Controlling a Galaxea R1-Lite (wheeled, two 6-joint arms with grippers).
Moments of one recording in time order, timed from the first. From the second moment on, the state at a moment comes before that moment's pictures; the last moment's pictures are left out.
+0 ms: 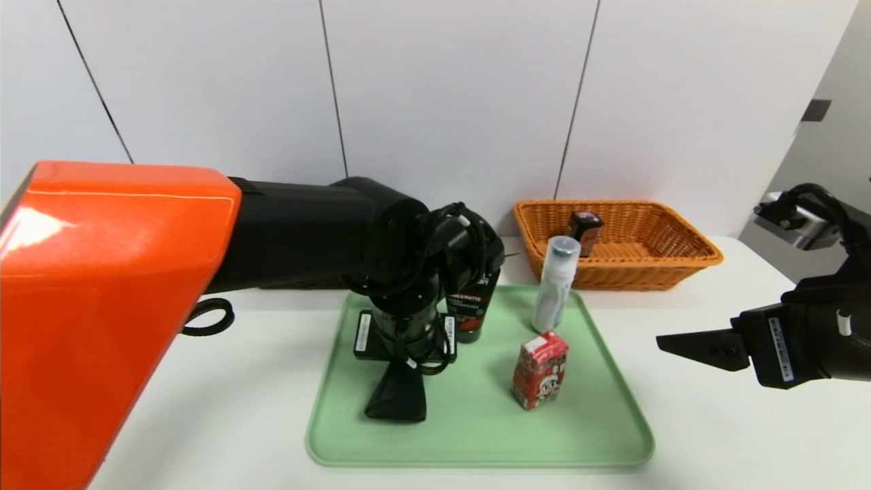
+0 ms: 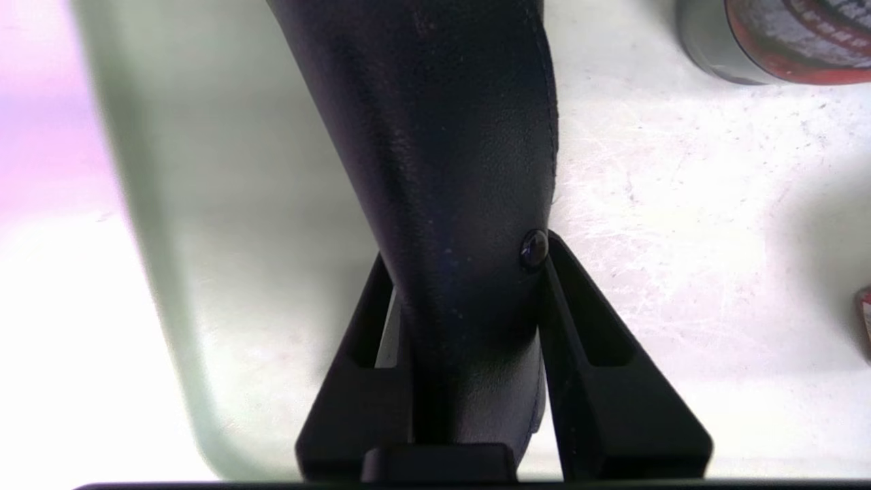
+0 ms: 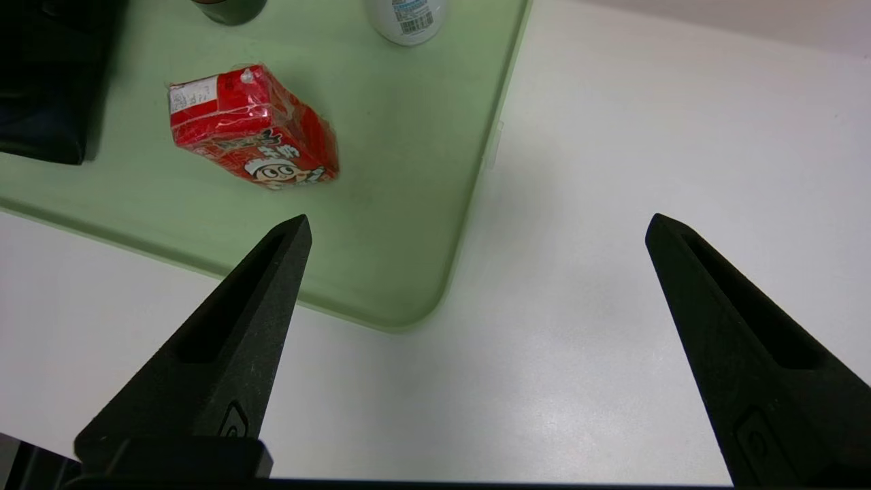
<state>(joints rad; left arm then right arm) -0.81 2.16 -1.84 0.92 0.31 -0.74 0.39 1.28 -0.96 0.41 -0.03 0.12</state>
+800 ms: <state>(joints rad) -0.74 1.83 -1.84 1.00 0.36 -0.67 0.39 1.26 -0.98 0.41 -0.04 0.11</state>
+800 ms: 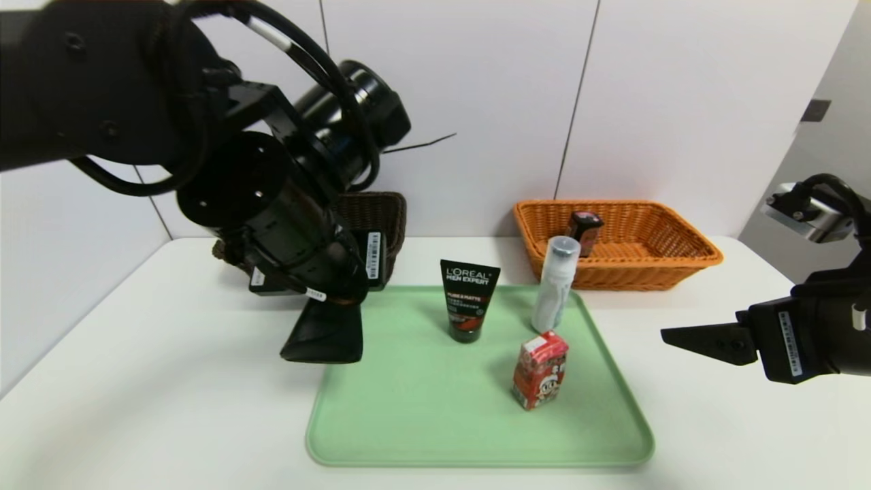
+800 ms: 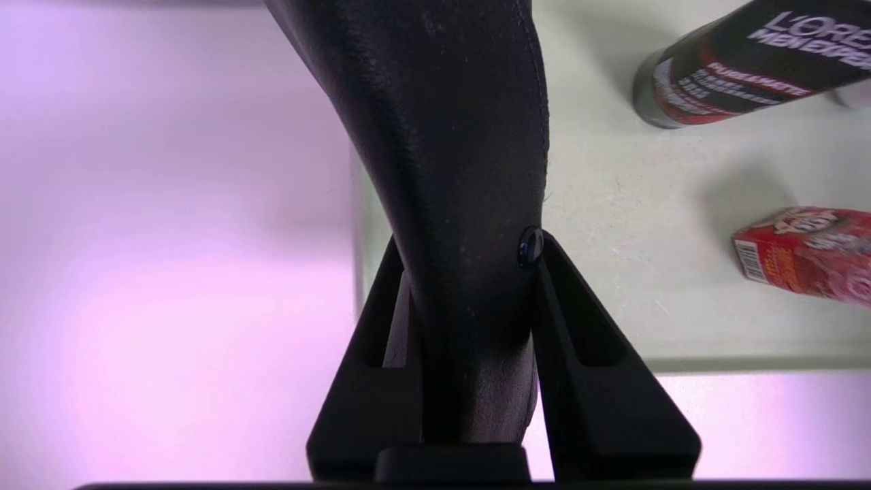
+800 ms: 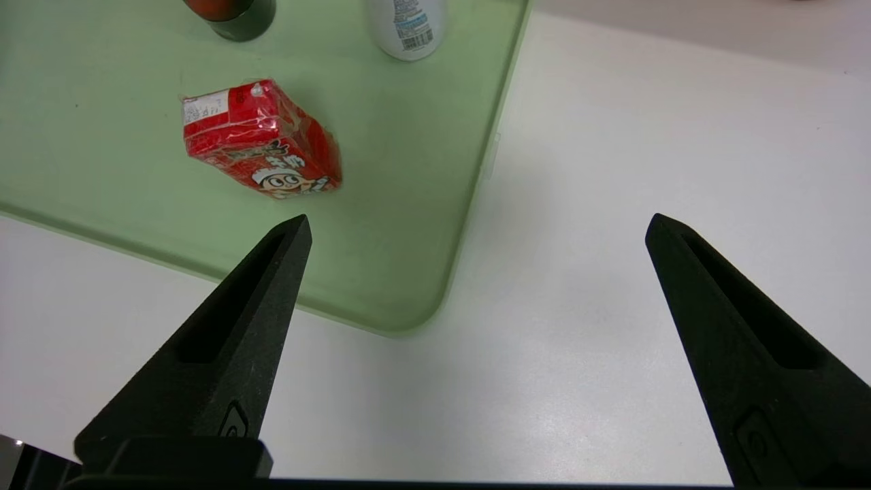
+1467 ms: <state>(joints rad) -0.42 1.72 -1.85 0.80 0.20 0.09 0.39 1.23 -1.00 0.42 -0.04 0.11</state>
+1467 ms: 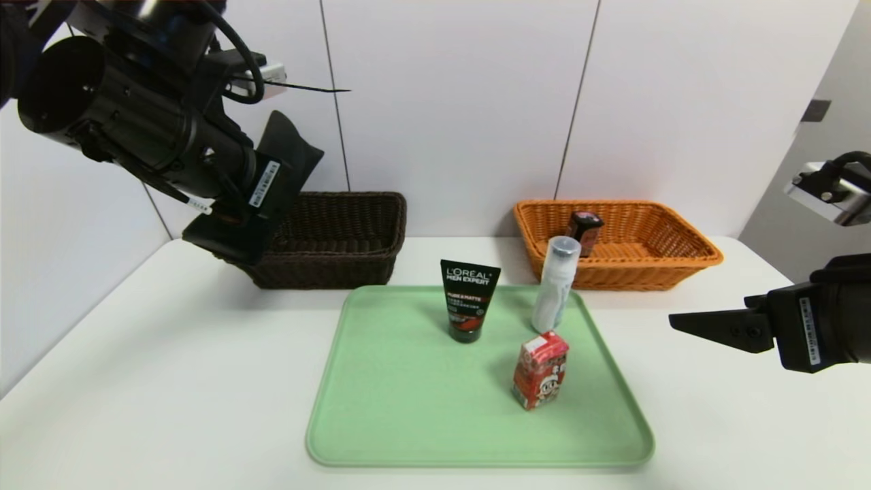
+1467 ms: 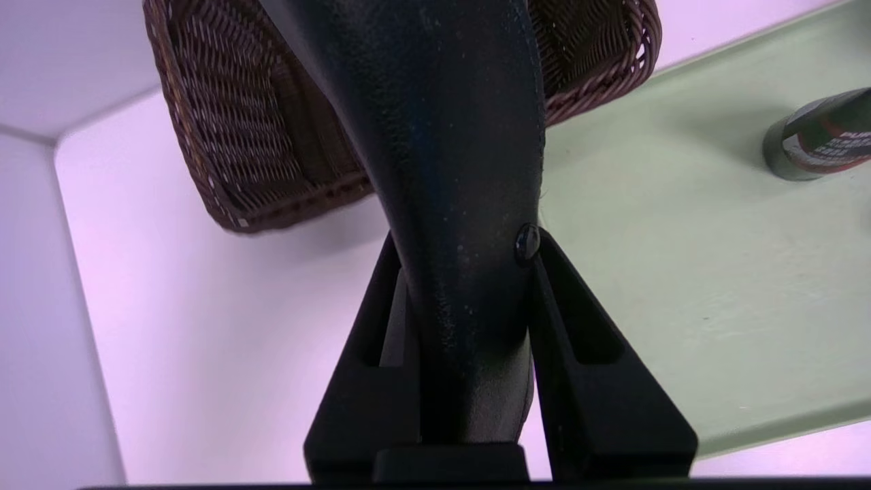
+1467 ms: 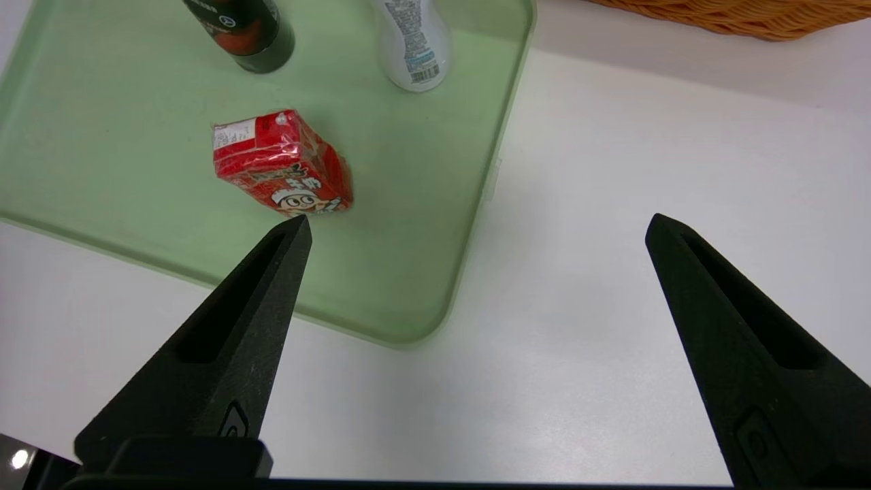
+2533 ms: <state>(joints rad) -0.18 1.91 -1.85 0.48 -0.09 1.05 0.38 1.18 -0.99 0.42 -0.04 0.11</state>
